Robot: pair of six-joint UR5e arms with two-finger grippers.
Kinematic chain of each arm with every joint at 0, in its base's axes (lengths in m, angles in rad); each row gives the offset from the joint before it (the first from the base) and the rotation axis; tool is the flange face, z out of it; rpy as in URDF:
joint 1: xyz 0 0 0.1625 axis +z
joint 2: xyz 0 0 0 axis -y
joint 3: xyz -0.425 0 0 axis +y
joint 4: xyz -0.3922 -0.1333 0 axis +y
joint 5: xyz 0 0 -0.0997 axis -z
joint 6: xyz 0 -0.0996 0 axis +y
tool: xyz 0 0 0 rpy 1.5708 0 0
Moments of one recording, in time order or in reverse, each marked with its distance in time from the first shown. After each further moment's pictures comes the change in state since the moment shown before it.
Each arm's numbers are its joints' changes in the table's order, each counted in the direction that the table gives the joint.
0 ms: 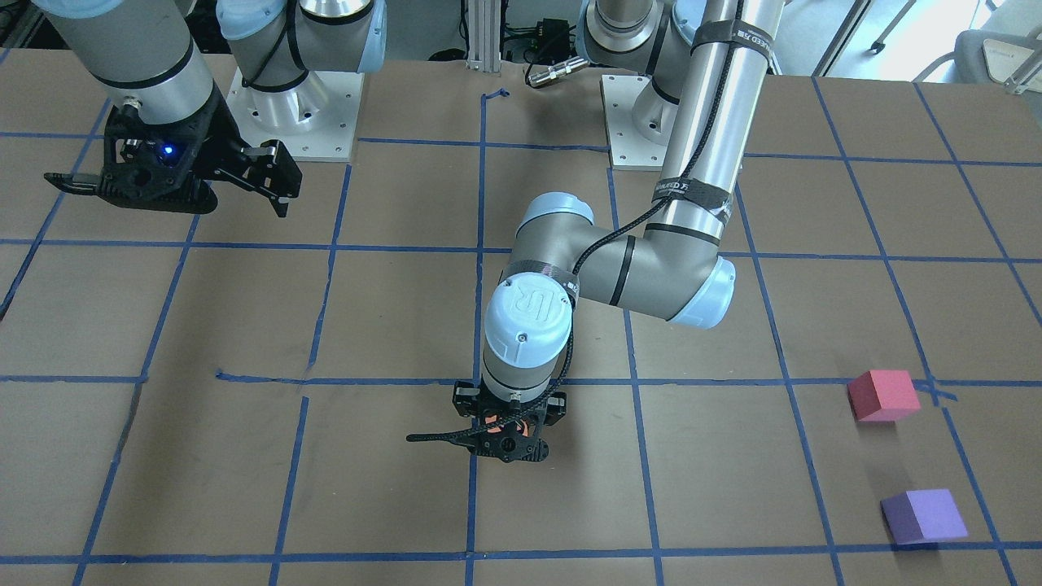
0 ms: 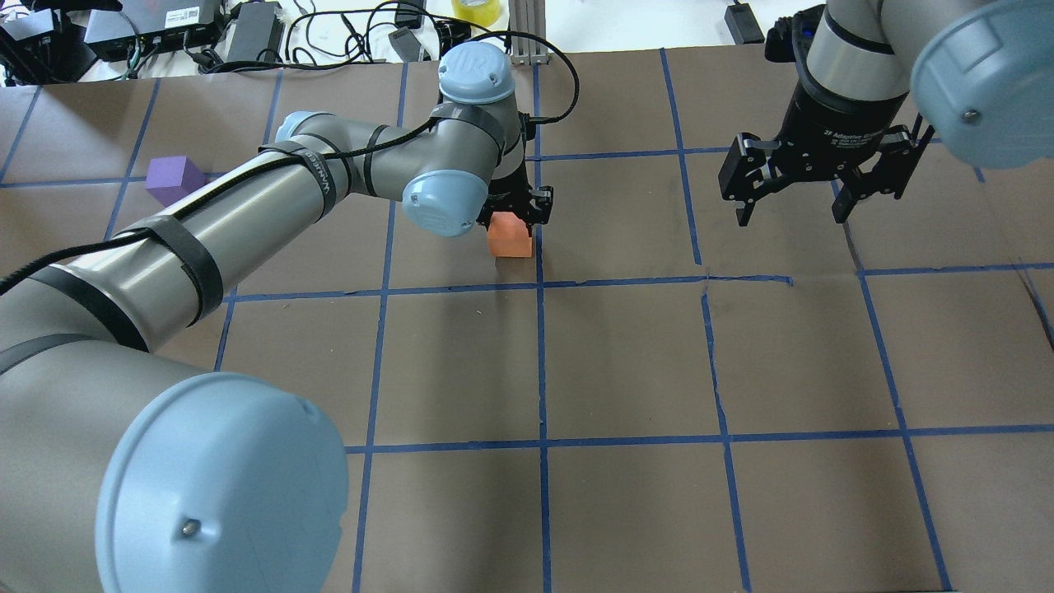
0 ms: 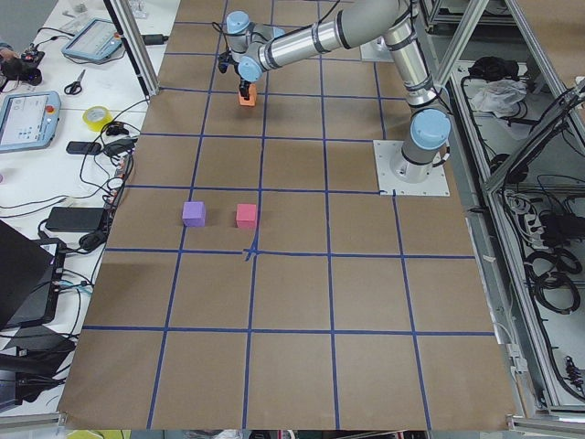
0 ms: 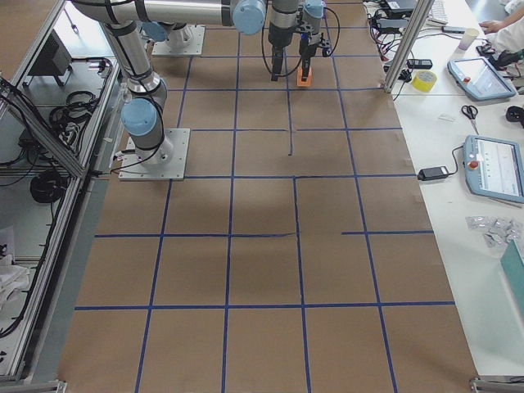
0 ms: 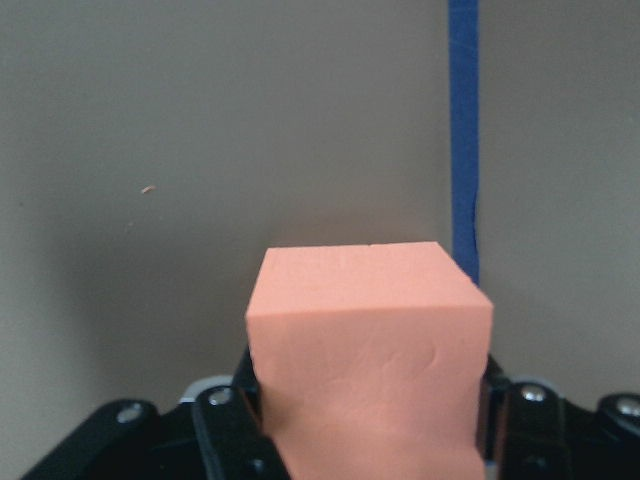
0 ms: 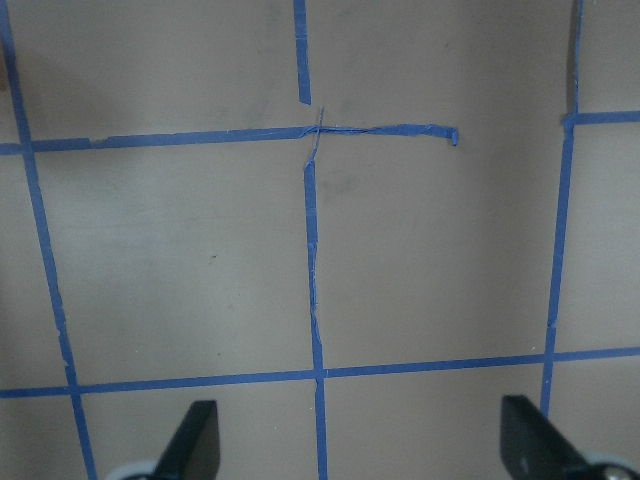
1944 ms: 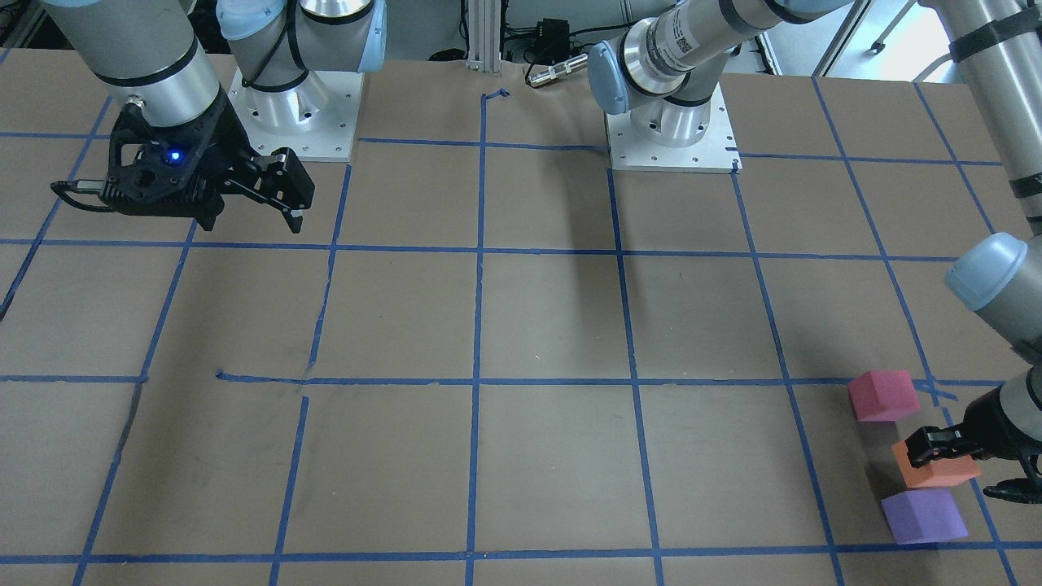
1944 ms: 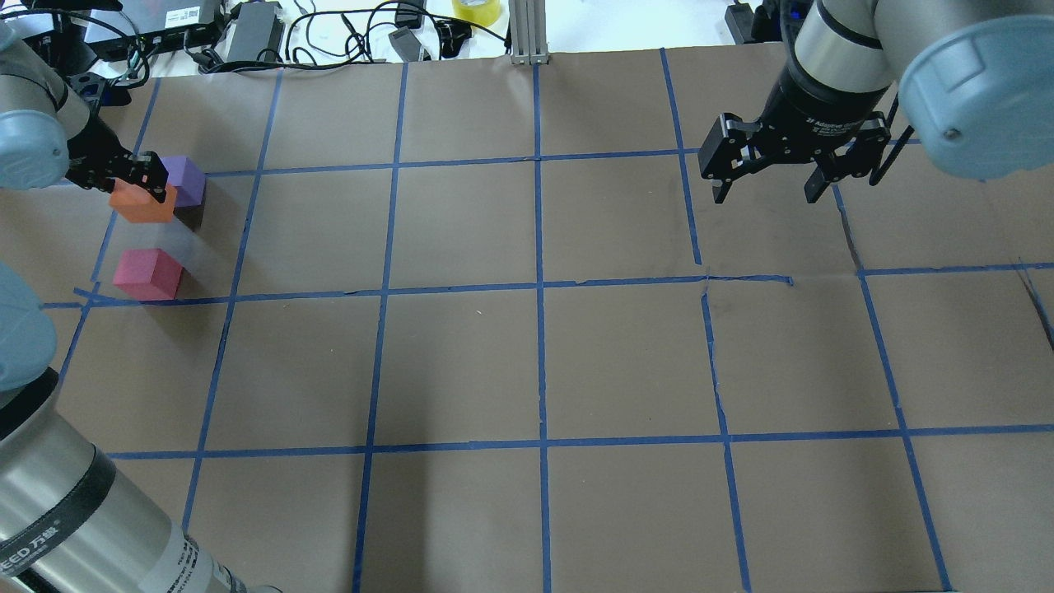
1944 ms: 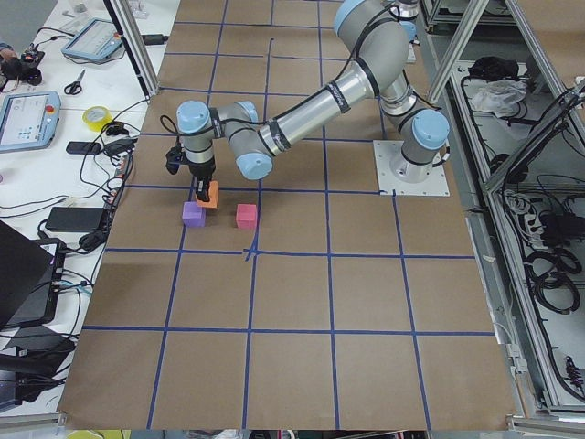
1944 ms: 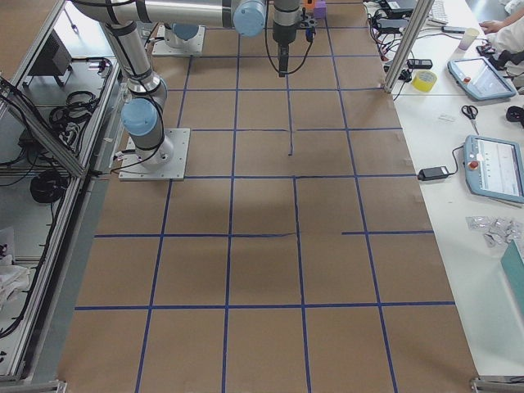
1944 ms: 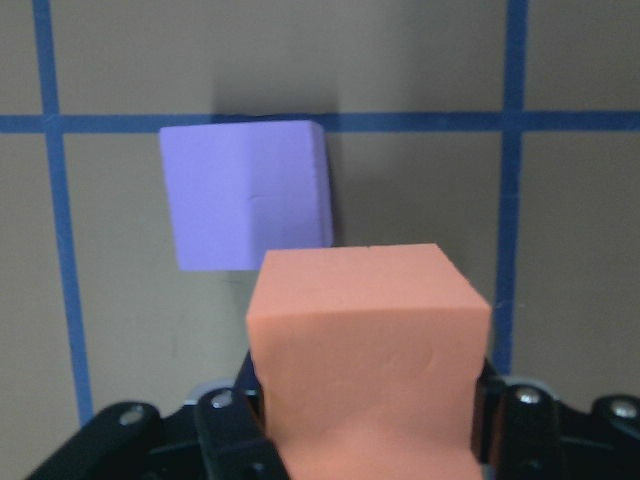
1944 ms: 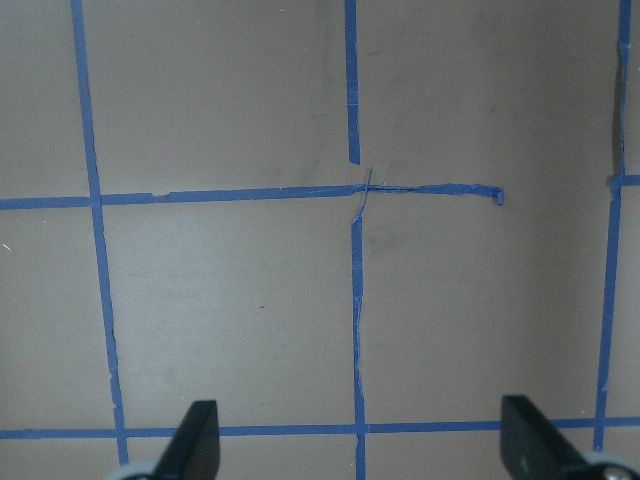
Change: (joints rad) left arm 0.785 0.010 -0.060 0.025 0.066 -0.675; right arm 0.005 0.002 -0.016 0.111 0.062 0.012
